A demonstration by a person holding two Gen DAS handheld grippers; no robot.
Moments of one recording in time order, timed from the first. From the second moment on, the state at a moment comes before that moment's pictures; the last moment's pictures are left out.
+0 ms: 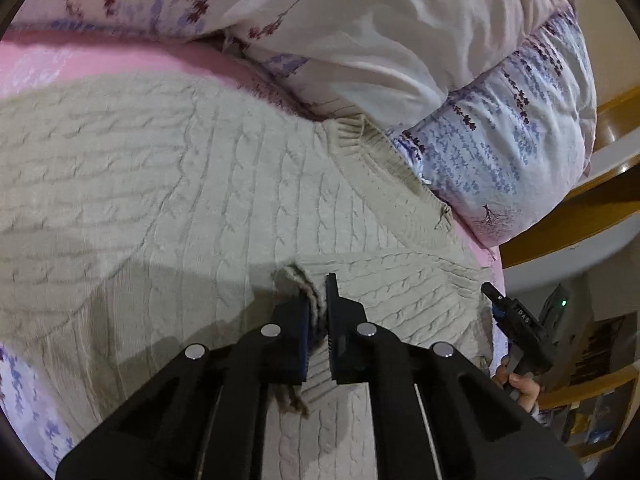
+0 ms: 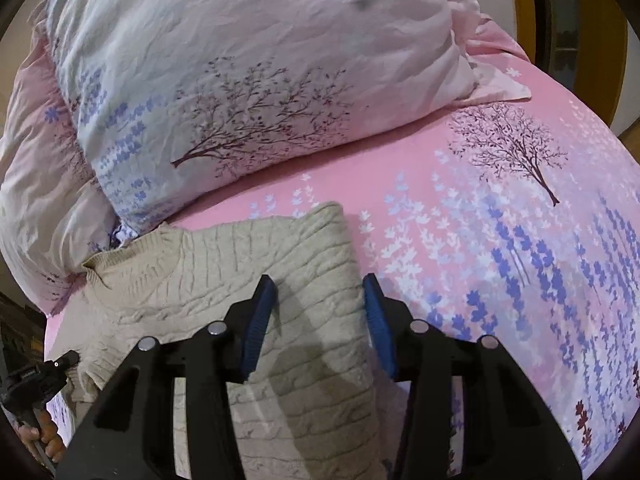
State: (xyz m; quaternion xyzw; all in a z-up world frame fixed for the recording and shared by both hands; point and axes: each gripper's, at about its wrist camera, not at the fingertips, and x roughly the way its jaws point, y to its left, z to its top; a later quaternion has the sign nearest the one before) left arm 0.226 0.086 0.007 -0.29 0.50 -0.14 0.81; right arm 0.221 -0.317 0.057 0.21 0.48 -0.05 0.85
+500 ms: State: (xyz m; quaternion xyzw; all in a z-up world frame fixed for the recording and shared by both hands) left arm 0.260 0.078 0.052 -0.20 0.43 -0.12 0.87; right arm 0.223 -0.336 0.061 0.23 0.44 -0.07 0.86
